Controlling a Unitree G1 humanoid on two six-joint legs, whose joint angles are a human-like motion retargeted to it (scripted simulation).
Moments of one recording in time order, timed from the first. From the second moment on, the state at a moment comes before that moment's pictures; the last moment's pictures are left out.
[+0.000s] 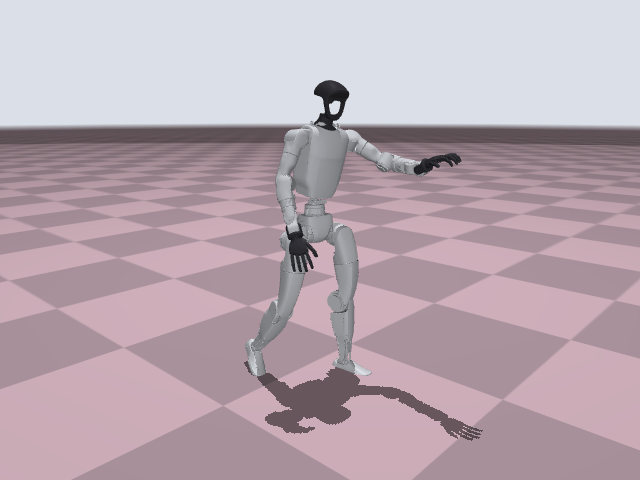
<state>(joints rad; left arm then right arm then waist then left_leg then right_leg) -1.01 0.72 -0.58 0.78 0.87 0.14 0.48 -0.14 -0.33 0.50 1.04 -0.24 -0.04 -0.23 0.12 -0.07 0.19 0.01 0.11 0.34 0.00 -0.05 -0.07 0.12 -0.19 -0.08 0.60 -0.13 -0.01</state>
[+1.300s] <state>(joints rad) -0.87 0.86 -0.34 0.48 0.80 0.14 0.56 -0.24 -0.31 0.52 1.06 -0.24 -0.03 -0.24 0.22 -0.06 0.14 -0.09 0.13 0.43 -0.04 0.06 -0.09 0.20 -0.18 -0.09 0.21 -0.27 0.16</state>
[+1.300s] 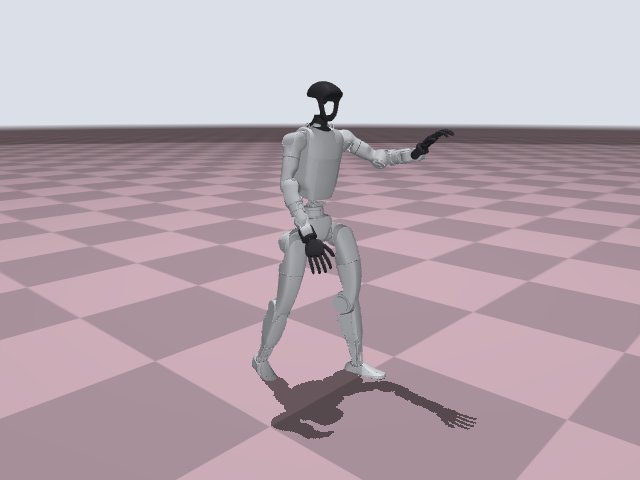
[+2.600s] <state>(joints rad) -0.90 1.07 -0.28 0.02 0.82 0.16 0.61 -0.22 -0.47 0.27 0.97 0.00 0.00 -0.28 0.25 -0.11 0.10 -0.17 0.14 0.83 0.26 -0.29 -0.09 0.14 -0.28 -0.42 0.11 -0.18 0.20</state>
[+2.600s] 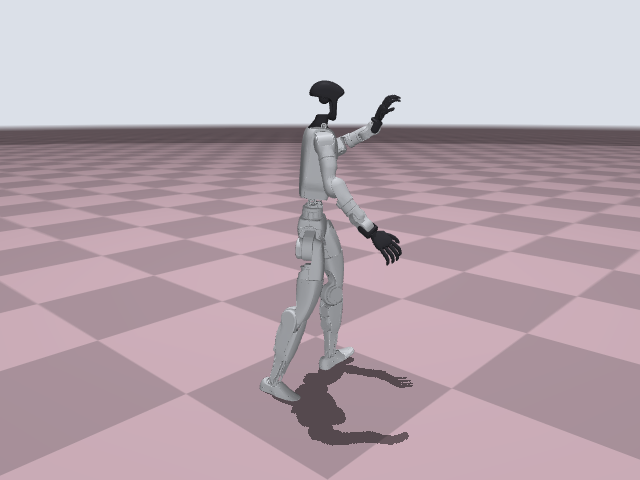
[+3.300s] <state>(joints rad) -0.71 0.23 -0.77 1.30 0.86 0.06 0.61 0.11 -0.31 0.34 1.05 -0.23 -0.10 -0.35 -0.04 -0.17 0.28 0.14 0.03 -0.01 0.14 -0.29 -0.12 -0.13 -0.16 0.25 0.12 0.00 0.16</state>
